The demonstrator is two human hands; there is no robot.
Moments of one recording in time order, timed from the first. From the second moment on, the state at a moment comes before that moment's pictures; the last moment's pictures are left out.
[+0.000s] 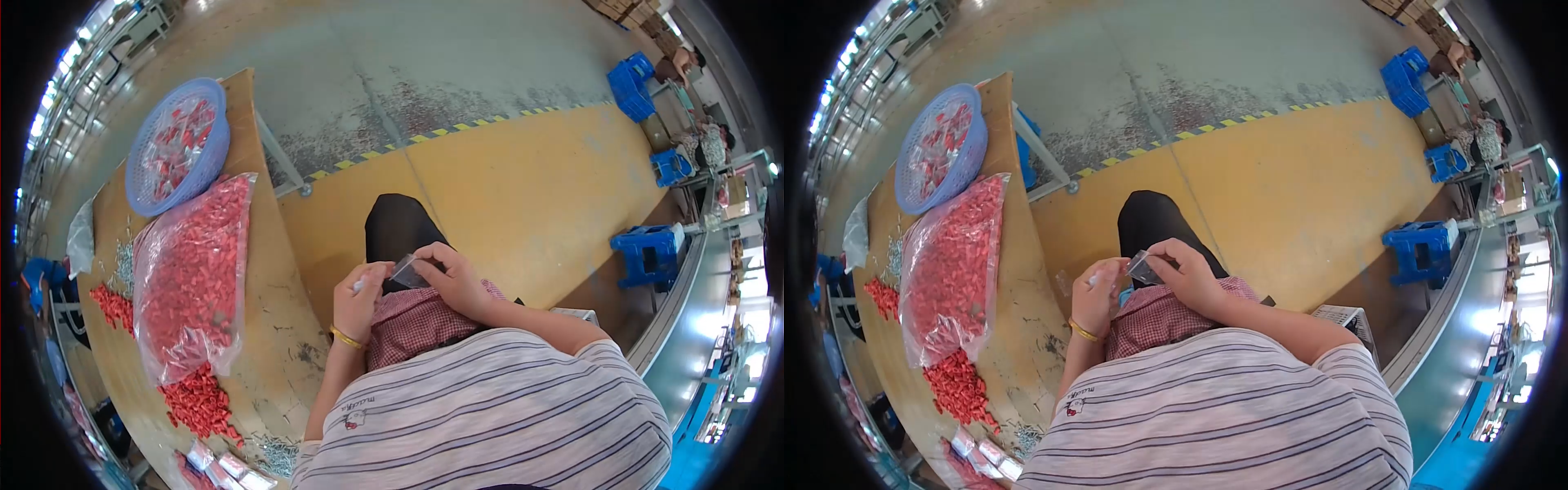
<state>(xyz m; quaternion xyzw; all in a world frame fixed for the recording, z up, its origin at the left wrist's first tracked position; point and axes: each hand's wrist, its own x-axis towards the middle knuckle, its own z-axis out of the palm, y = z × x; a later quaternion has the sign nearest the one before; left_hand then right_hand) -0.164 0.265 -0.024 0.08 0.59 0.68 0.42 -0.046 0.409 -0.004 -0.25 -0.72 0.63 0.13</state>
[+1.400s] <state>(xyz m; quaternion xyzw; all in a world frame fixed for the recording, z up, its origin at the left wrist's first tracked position) -0.036 0.171 0.006 0.14 0.89 0.42 -0.11 -0.041 0.327 -0.013 0.15 -0.81 0.56 0.07</state>
